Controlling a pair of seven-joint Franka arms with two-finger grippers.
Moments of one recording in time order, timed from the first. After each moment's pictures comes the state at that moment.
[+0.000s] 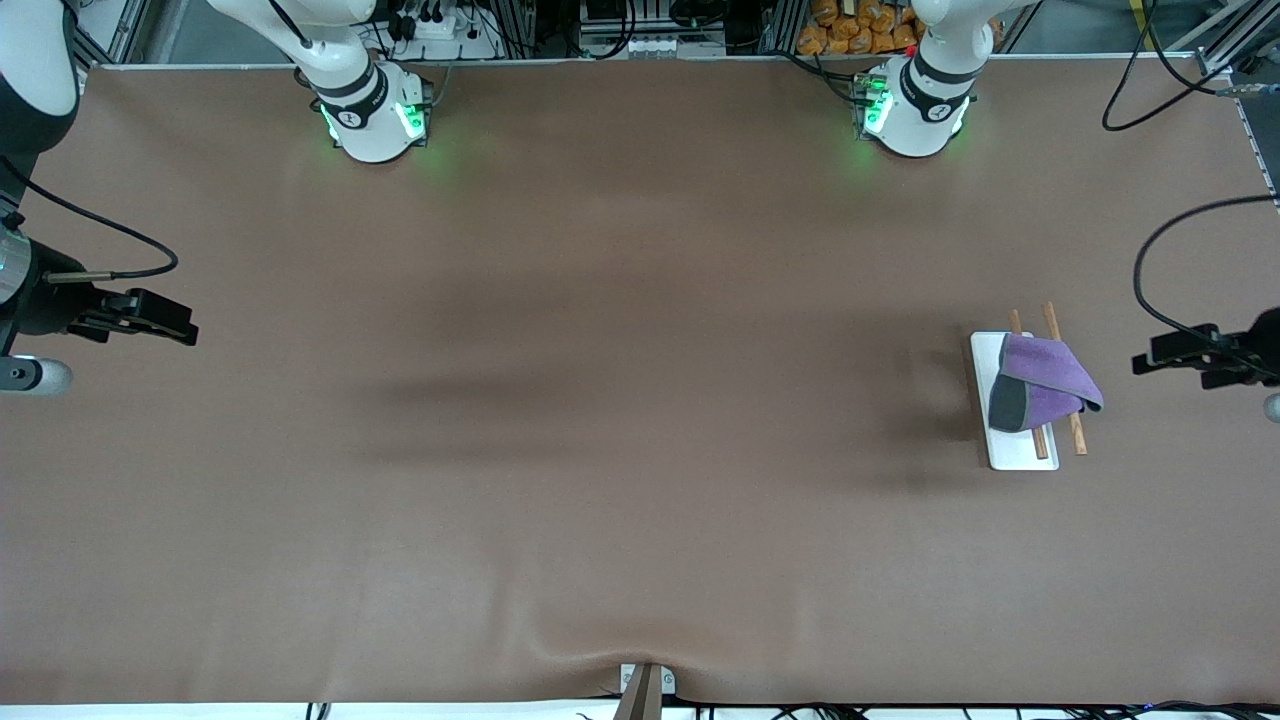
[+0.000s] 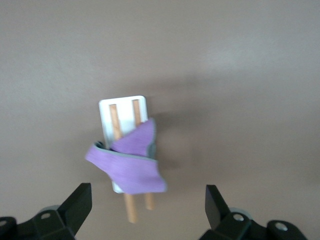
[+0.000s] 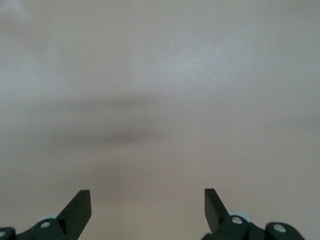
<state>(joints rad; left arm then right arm) 0.28 0.29 -0.16 -1.44 -0.14 1.64 0.25 -0.11 0.25 0.15 -1.31 -0.03 1.48 0.07</state>
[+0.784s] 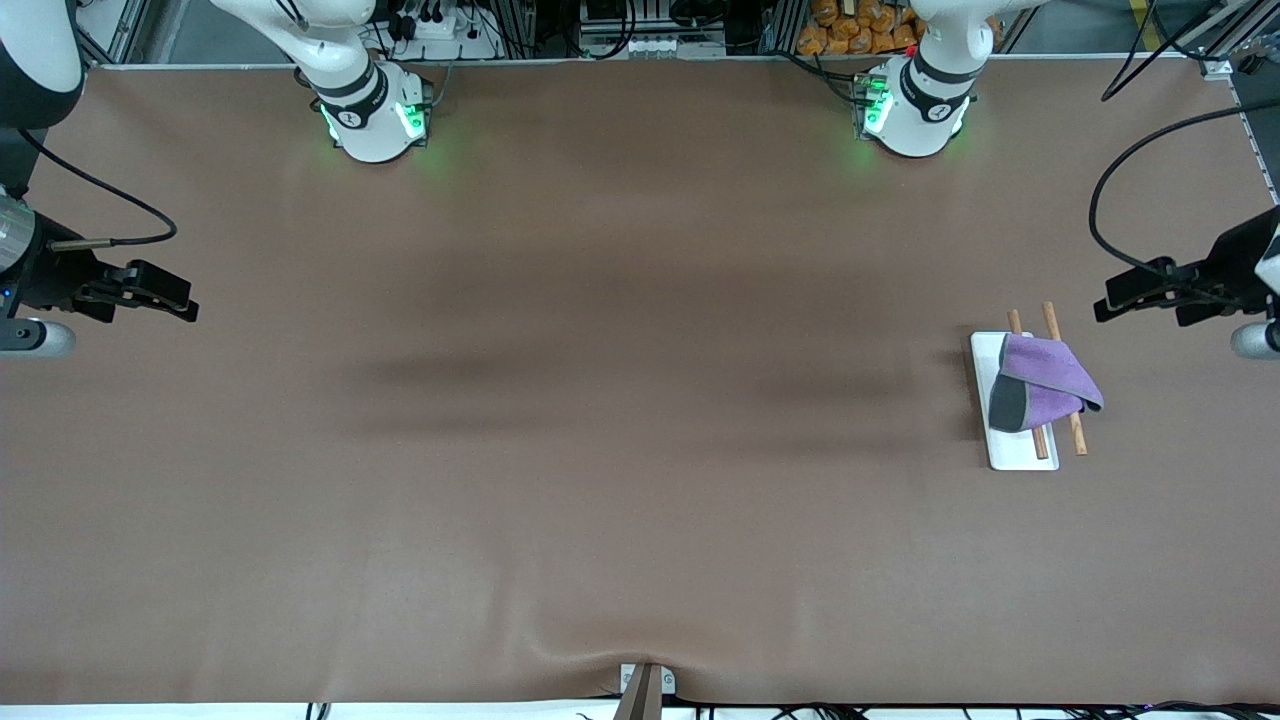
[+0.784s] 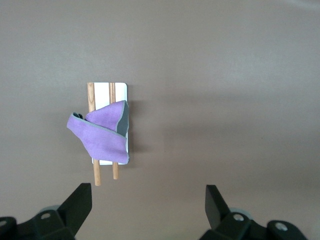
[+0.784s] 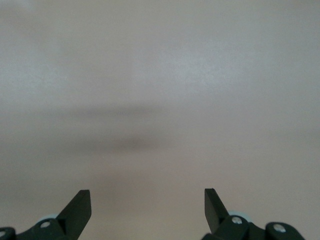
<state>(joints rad) 0.21 0.13 -0.20 -1.46 -0.09 1.56 0.02 -0.15 0.11 0.16 -1.52 0.01 1.59 0.02</state>
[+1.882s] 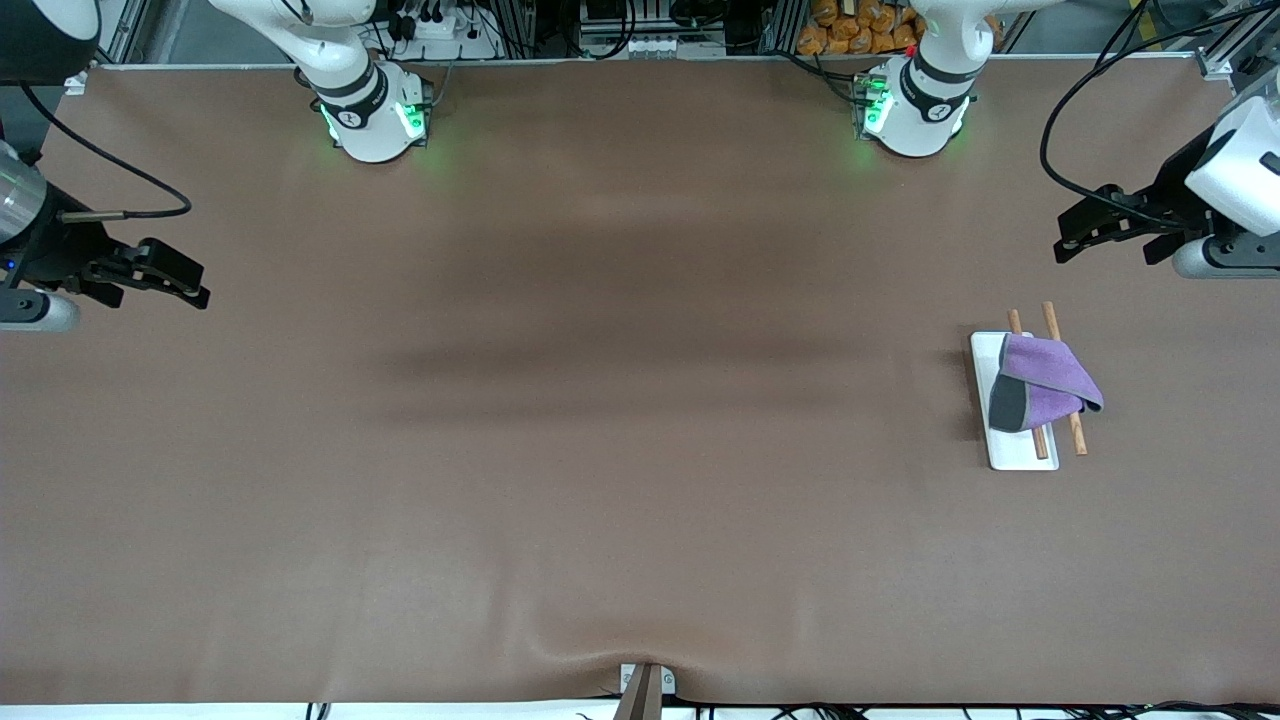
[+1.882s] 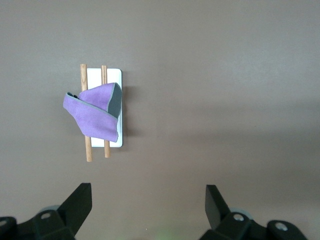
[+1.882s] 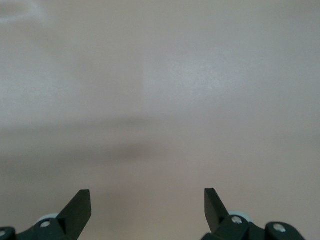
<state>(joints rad) 0.08 -0.01 -0.18 -1.55 -0.05 1.53 -0.10 -0.11 0.07 0.18 -1.51 0.01 1.58 0.10</state>
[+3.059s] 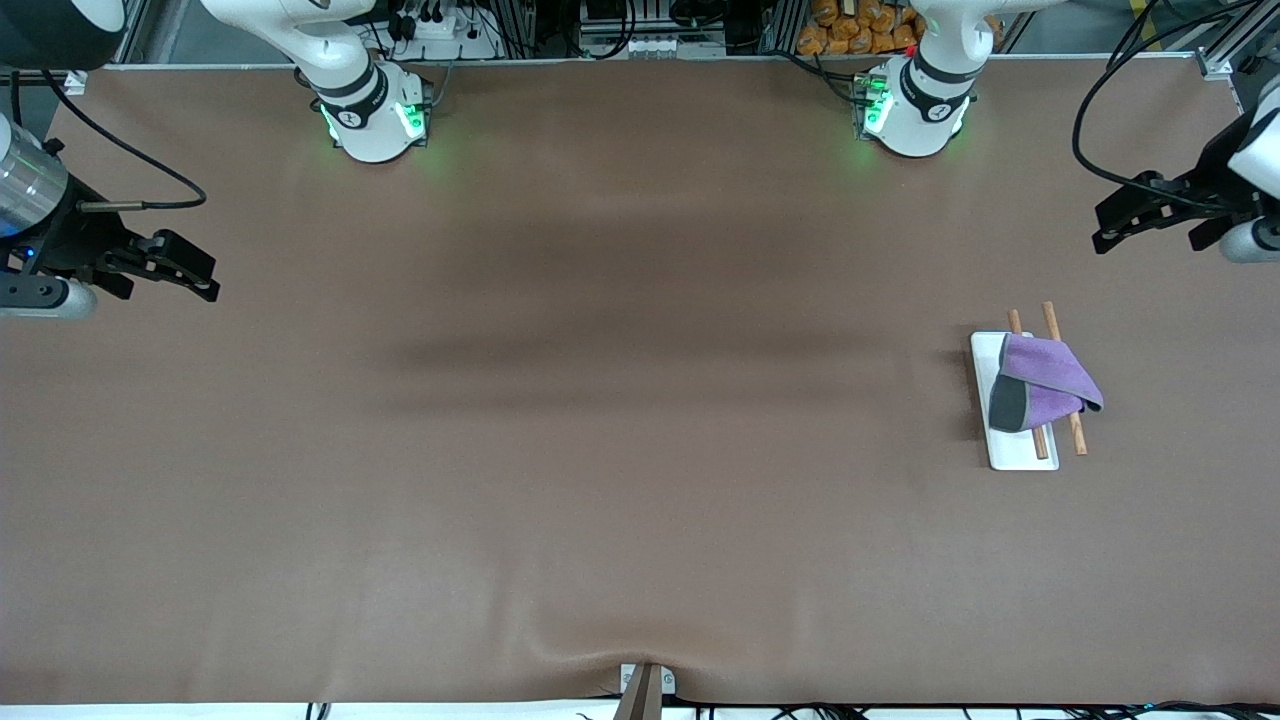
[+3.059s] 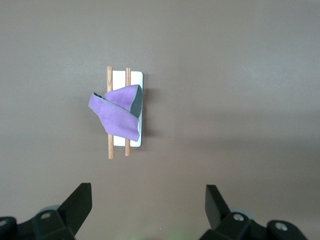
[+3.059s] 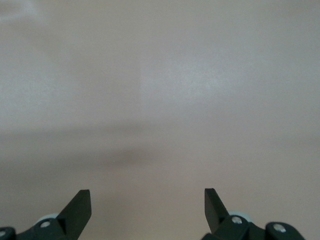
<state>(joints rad) 0.08 -0.02 -0.15 -1.51 0.01 1.50 -0.09 0.11 0.01 -0.04 -1.60 0.00 1.63 0.11</state>
